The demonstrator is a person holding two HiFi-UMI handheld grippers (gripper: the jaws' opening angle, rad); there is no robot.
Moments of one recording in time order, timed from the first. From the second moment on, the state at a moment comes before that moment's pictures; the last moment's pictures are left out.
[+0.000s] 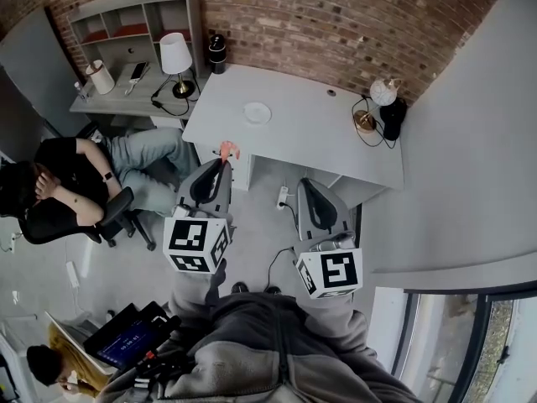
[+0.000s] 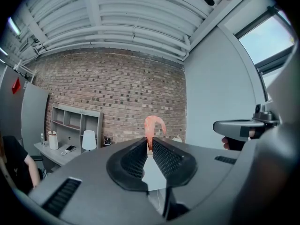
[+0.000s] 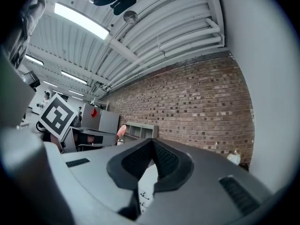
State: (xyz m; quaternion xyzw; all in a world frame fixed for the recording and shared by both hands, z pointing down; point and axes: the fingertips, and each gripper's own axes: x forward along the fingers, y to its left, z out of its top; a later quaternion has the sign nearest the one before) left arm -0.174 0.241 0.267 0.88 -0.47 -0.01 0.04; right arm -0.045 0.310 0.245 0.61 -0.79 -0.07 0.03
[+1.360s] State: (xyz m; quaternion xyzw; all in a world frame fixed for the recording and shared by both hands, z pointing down) left arm -0.240 0.133 0.265 0.83 -0.56 -0.03 0.03; right arm -0.087 0.169 0.249 0.52 -0.85 -0.06 0.01
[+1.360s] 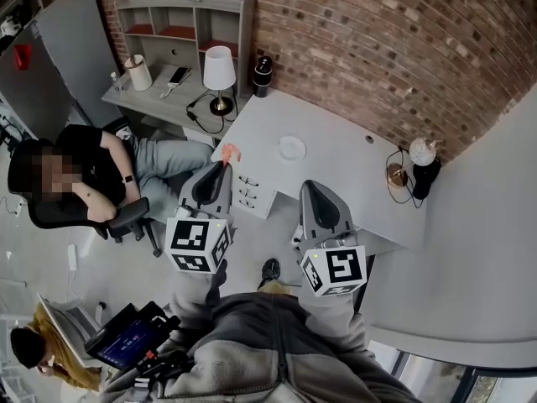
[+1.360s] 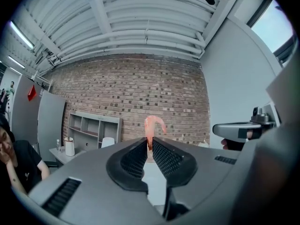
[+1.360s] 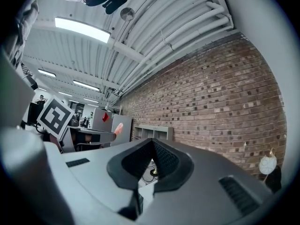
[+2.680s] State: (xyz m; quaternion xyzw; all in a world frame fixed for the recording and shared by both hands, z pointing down) left arm -0.065 -0.059 0.260 0.85 -0.52 0.05 0.03; right arm 0.083 -0.007 0.271 0.53 -0.85 0.02 -0.01
